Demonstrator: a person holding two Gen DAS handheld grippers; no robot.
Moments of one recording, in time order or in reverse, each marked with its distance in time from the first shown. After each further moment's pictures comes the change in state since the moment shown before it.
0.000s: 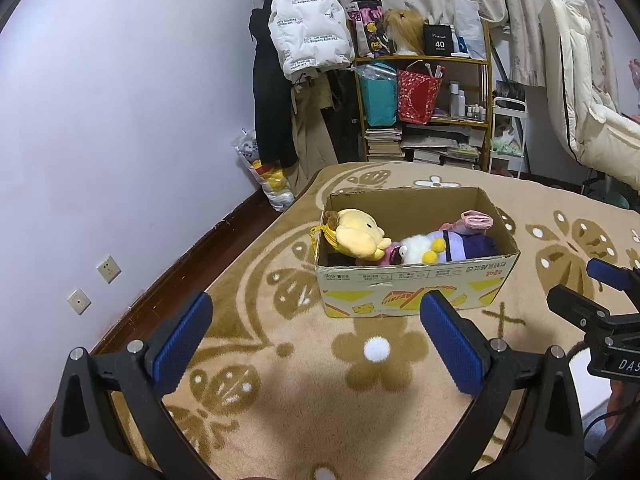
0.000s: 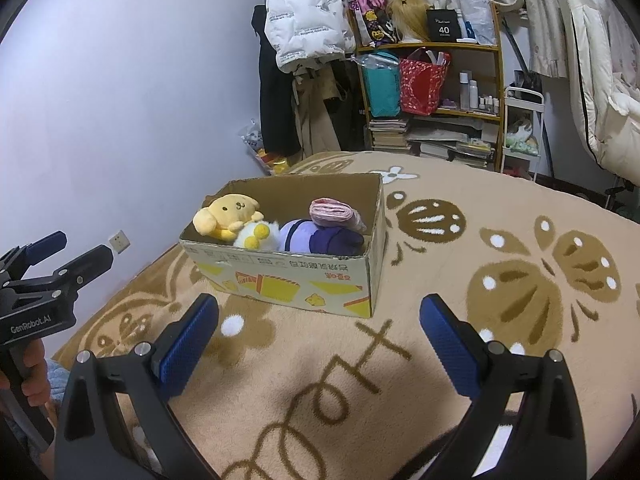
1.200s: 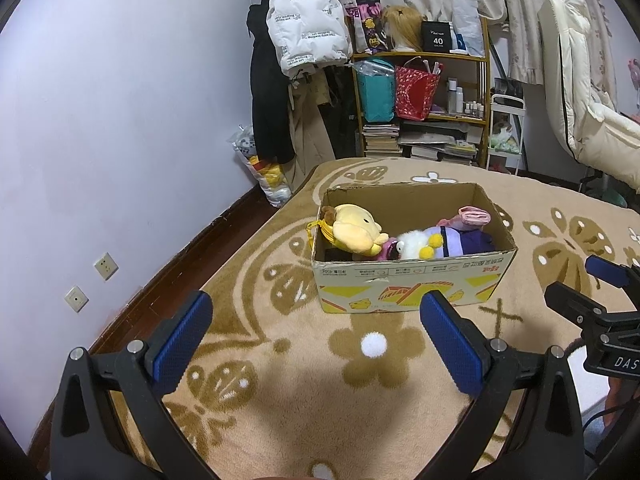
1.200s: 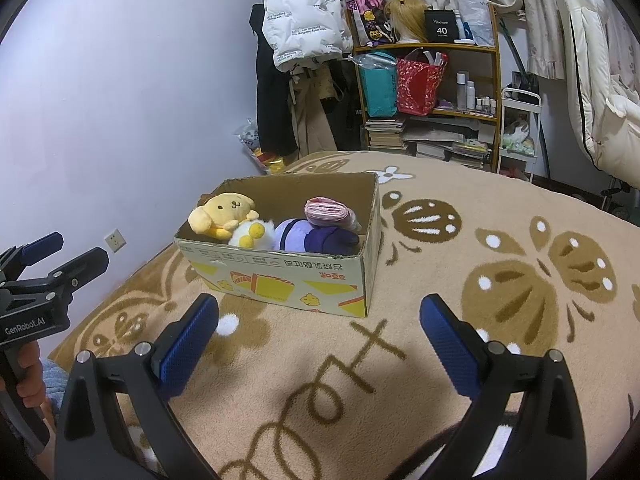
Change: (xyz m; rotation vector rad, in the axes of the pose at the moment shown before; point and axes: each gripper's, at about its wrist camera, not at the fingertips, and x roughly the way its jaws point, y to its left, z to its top) left arm 0.003 0.001 -0.002 0.003 0.013 -0.013; right arm 0.000 0.000 -0.002 -0.003 0.001 -0.011
